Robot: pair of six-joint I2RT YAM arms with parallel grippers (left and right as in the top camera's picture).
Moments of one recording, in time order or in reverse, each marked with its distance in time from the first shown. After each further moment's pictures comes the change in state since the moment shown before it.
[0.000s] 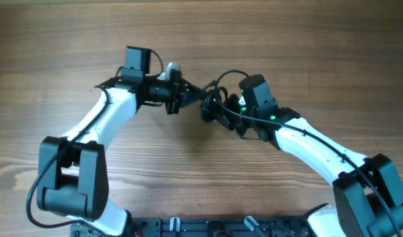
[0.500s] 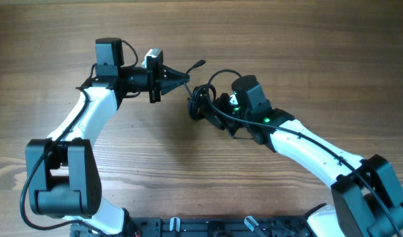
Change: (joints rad) left arm 0.172 0.000 -0.003 0.182 0.253 -0.101; right arm 0.044 0.000 0.009 0.093 -0.054 0.046
